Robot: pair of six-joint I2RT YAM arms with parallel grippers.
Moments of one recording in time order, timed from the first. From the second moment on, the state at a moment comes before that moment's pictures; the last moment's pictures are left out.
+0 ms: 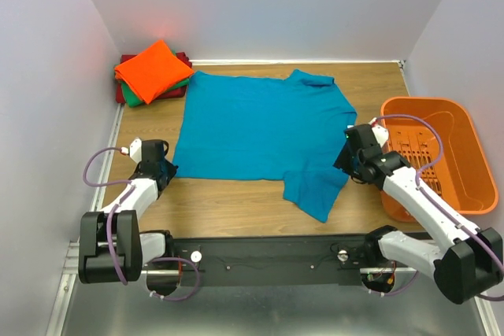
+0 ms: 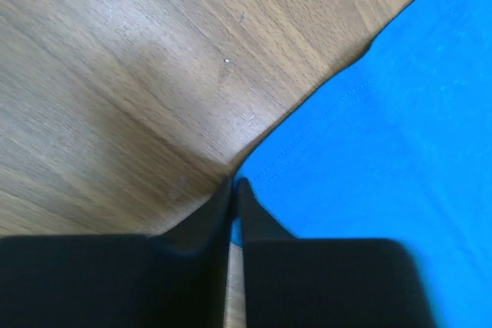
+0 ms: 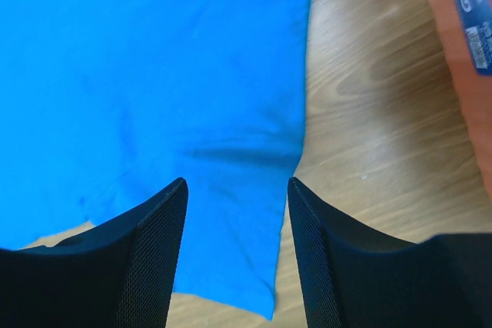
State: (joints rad) left arm 0.04 1.19 0.41 -0.07 -0.18 -0.81; right arm 0.42 1.06 0.77 -0.70 0.35 0.80
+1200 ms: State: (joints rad) left arm 0.03 1.10 0.47 -0.12 -0.18 -0.77; right arm 0.76 1.01 0.40 -0.40 0.17 1.13
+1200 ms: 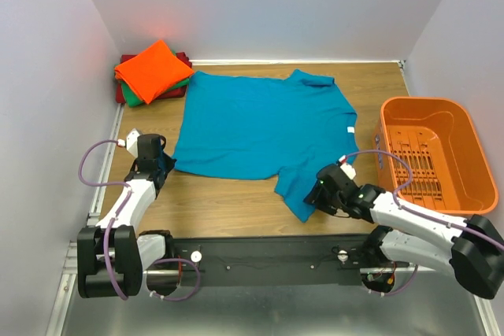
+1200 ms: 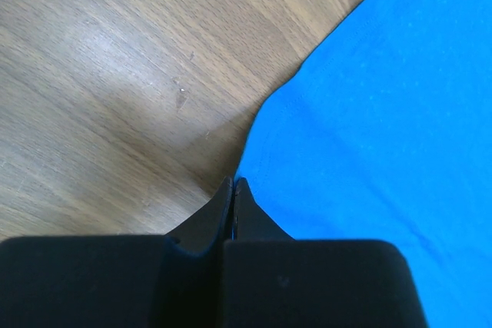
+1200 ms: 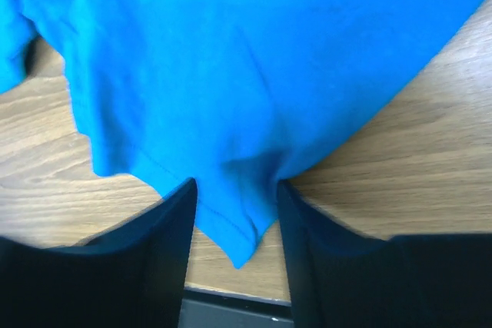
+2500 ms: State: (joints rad) left arm 0.00 1.21 0.62 -0.17 -0.21 -0.82; right arm 0.77 1.21 0.82 -0.78 0.41 0.98
